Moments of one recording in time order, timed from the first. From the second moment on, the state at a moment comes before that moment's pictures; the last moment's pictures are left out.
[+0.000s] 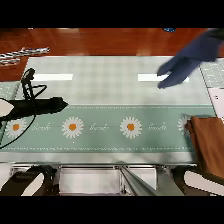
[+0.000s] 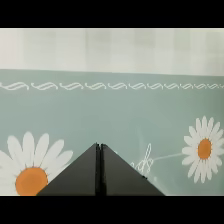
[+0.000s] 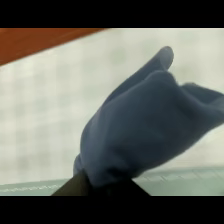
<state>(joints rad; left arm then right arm) -0.02 -0.84 0.67 0.96 -0.91 -1.43 -0.26 -1.31 1.99 -1.18 1.62 1.81</state>
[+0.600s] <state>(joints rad) -0.03 -0.84 0.67 0.89 -0.75 -1.43 -0.92 -0.80 1.36 -1.45 1.84 1.69</state>
